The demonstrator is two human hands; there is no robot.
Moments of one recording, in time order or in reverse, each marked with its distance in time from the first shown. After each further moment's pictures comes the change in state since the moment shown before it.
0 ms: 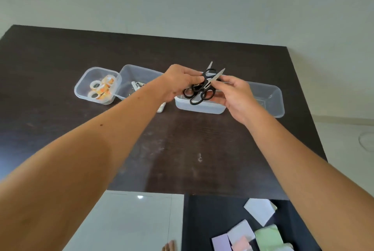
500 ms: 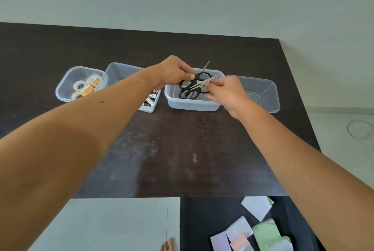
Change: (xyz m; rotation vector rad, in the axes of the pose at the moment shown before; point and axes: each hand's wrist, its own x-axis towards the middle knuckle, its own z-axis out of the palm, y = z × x) left_hand 0.043 0.004 -0.010 0.418 -0.098 0.061; right_hand 0.023 0.012 -0.003 -0.424 0.106 0.039
